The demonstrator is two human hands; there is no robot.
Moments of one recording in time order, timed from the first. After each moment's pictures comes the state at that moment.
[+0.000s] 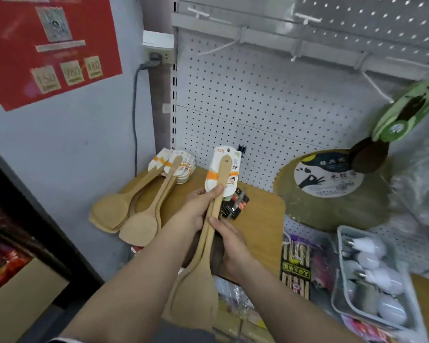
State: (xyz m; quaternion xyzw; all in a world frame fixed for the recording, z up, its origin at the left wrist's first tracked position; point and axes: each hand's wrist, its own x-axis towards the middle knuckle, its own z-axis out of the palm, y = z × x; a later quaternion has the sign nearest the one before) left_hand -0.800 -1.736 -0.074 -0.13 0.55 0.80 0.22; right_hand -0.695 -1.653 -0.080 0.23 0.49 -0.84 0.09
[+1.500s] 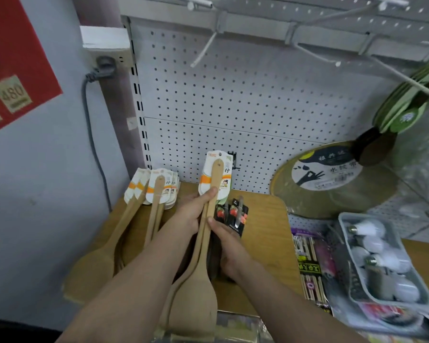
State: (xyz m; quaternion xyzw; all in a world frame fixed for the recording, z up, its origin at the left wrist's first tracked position) left_hand -0.916 -1.739 -0.083 -0.11 0.59 0.74 0.31; right_hand -0.800 -1.666 -0.103 0.29 0.48 -0.82 0.06
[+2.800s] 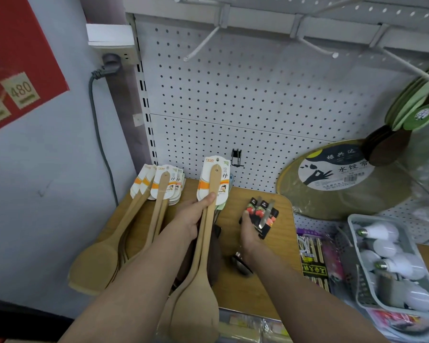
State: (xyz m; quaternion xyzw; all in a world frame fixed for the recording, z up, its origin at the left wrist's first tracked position) left_hand -0.900 -1.748 -0.092 -0.15 0.60 0.72 0.31; right_hand -0.831 -1.609 -0.164 0.48 0.55 -0.69 0.02
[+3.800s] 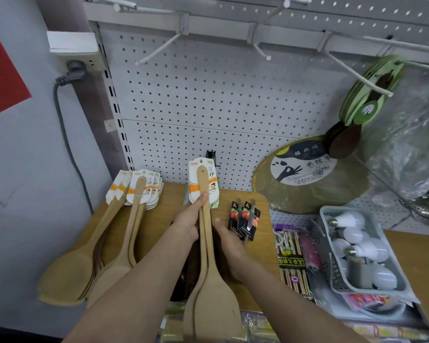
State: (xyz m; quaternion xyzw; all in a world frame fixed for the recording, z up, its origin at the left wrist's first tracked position) left_hand -0.875 -1.696 -0.095 -0.18 0.55 0.74 0.34; right_hand -0.775 -1.610 -0.124 0.37 0.63 -0.68 0.10
